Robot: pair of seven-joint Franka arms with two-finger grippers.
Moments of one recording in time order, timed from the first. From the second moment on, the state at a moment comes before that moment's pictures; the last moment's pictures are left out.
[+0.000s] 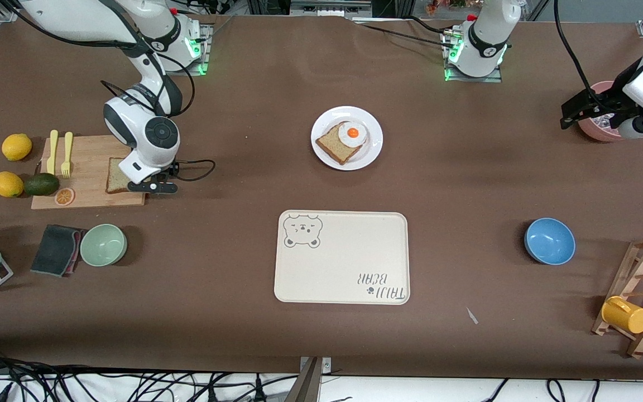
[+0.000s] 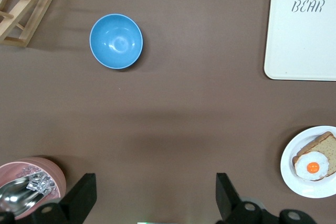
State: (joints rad) left arm 0.05 -0.07 -0.08 -1.68 0.01 1.53 -0.05; right arm -0.08 0.35 0.28 -2.31 -0.83 2.27 0.77
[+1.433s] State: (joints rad) left arm 0.05 -0.07 -0.08 -1.68 0.01 1.53 -0.05; right arm -0.09 0.15 0.28 -2.28 -0.66 2.16 0.46
